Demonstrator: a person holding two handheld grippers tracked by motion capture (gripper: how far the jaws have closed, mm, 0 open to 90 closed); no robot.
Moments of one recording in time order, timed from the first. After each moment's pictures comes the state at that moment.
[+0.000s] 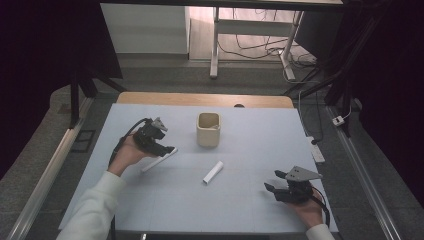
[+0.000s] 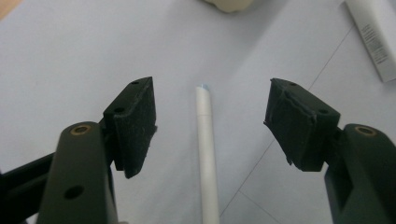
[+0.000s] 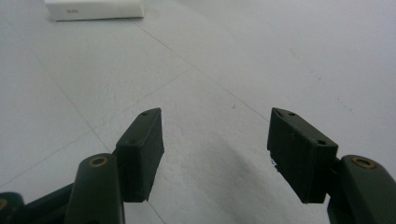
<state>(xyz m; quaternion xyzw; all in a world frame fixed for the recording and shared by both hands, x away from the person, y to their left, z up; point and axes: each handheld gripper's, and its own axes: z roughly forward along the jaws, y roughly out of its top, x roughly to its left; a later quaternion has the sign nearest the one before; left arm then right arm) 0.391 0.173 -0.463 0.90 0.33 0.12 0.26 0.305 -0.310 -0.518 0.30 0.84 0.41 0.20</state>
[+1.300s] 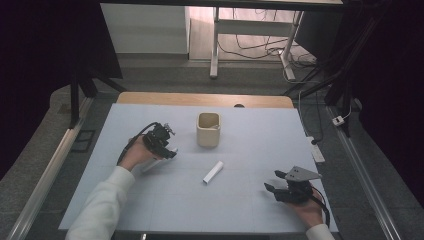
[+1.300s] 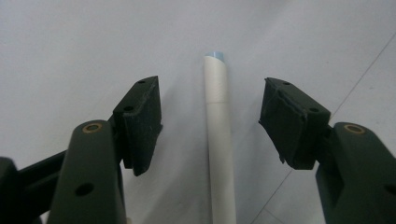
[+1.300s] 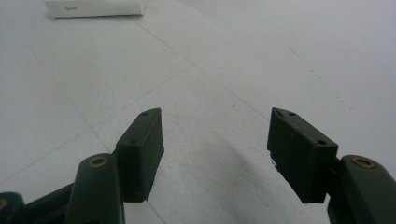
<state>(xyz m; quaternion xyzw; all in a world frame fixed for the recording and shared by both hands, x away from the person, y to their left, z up) 0.422 0.160 -0.506 0.92 0.34 0.05 0.19 0.305 -0.309 -0.518 0.30 0.84 0.40 0.20</state>
